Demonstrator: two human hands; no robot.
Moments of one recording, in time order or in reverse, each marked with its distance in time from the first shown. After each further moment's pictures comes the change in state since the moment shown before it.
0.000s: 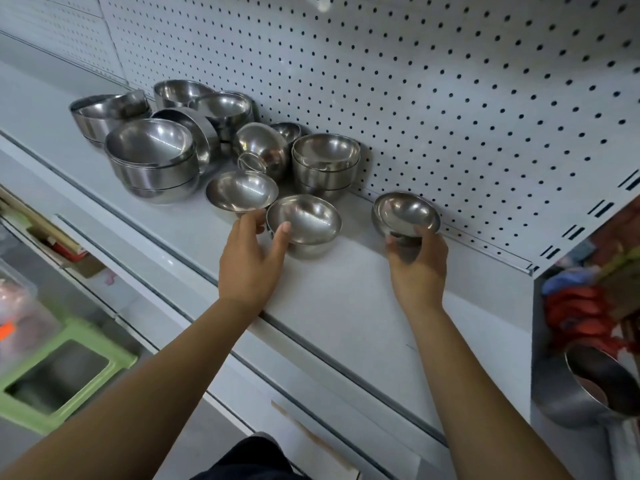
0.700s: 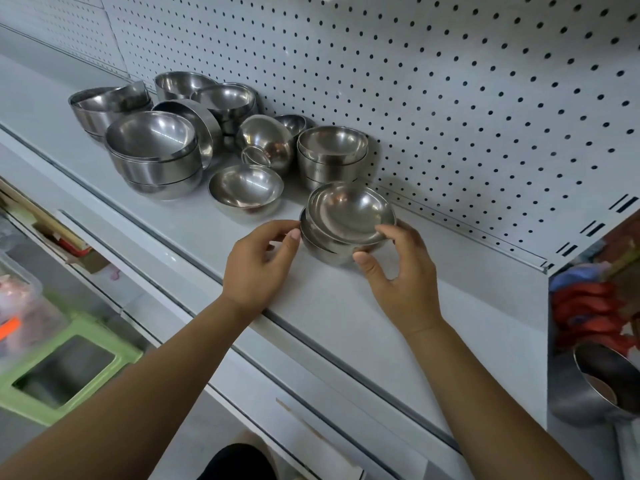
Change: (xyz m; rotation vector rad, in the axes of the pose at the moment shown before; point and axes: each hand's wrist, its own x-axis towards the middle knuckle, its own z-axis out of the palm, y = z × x) left_hand -0.003 -0.003 -0.005 -0.159 -0.148 0.018; right_hand -0.035 -0.025 0.001 0.054 -0.109 -0.505
